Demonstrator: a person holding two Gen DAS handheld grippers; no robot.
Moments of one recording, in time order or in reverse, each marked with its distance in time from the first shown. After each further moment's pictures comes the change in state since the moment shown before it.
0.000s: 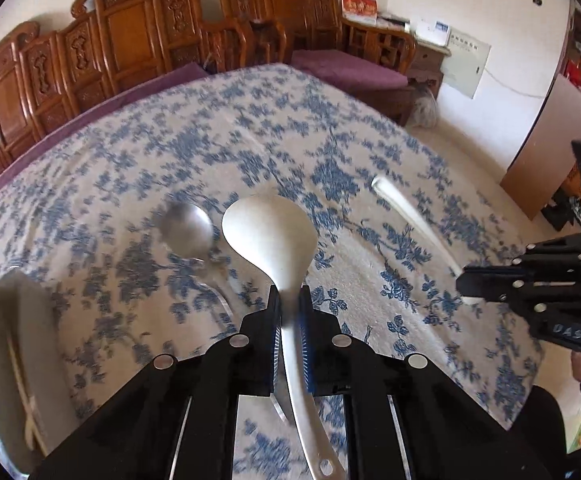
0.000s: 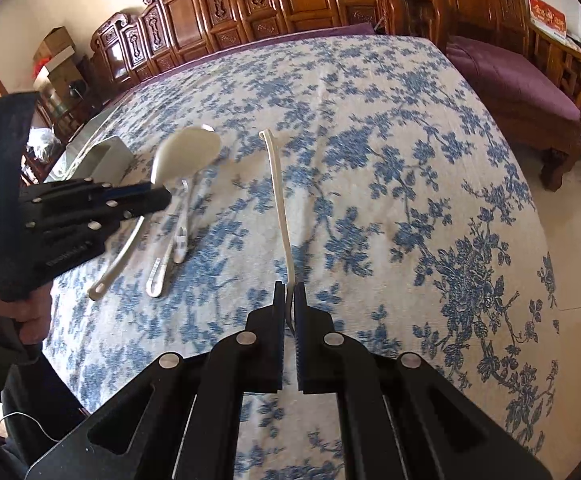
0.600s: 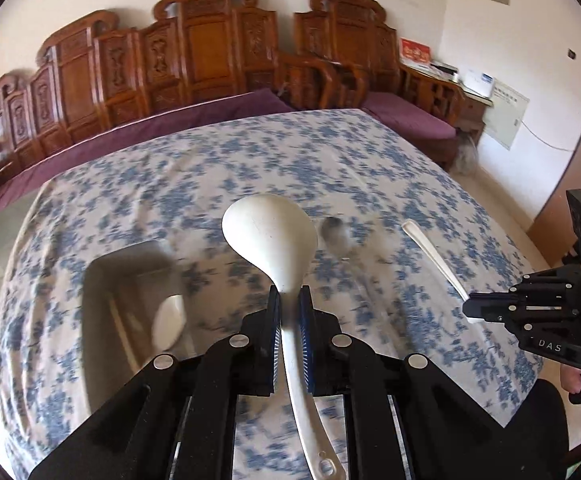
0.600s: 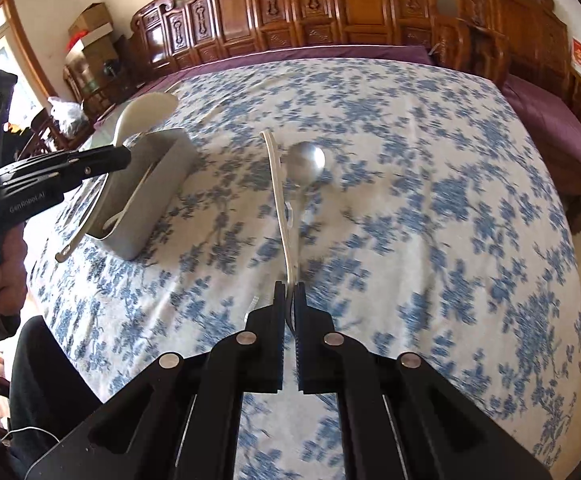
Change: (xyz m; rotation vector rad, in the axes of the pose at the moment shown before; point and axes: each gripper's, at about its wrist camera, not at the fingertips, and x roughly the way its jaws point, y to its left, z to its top) left arm -0.094 0.111 -0.033 -0.141 -0.099 0.117; right arm 0.018 0.101 0.029 -0.123 0.001 0.053
